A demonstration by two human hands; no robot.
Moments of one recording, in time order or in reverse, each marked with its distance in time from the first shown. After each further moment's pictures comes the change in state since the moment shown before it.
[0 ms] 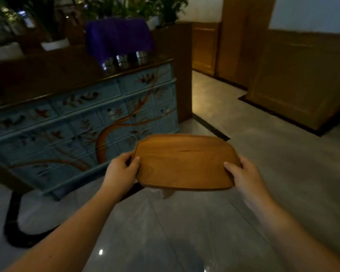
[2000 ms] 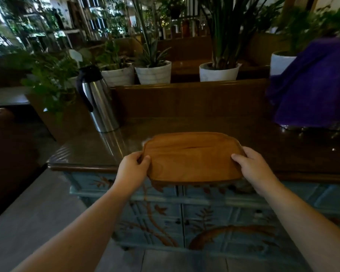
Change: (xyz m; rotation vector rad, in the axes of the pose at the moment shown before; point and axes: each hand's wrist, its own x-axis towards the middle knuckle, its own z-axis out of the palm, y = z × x) left_hand 0.687 -0.283 -0.411 -0.050 0.470 -0.309; right_hand 0.511 -0.215 0.869 -0.237 -0.692 -0.182
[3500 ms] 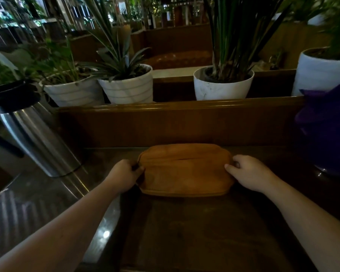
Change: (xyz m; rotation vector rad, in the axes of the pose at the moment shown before) left_hand 0.269 0.007 0.077 0.290 -0.330 -0.188; right_hand 0.256 -0.012 -0.002 -0.802 -0.180 0.037
